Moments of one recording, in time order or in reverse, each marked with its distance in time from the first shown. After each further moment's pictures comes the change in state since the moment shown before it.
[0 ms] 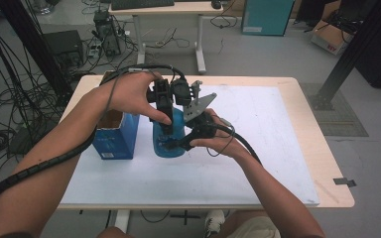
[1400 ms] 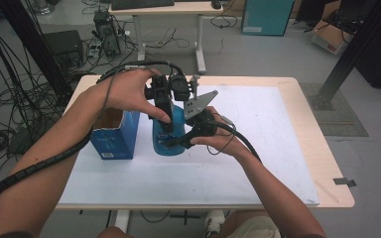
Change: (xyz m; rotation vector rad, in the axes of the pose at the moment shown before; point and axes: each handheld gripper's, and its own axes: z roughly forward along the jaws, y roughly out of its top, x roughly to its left) left arm 0.002 -0.002 -0.007 -0.066 -0.024 -0.036; right arm 0.002 0.008 -0.005 -0.001 -0.010 0.008
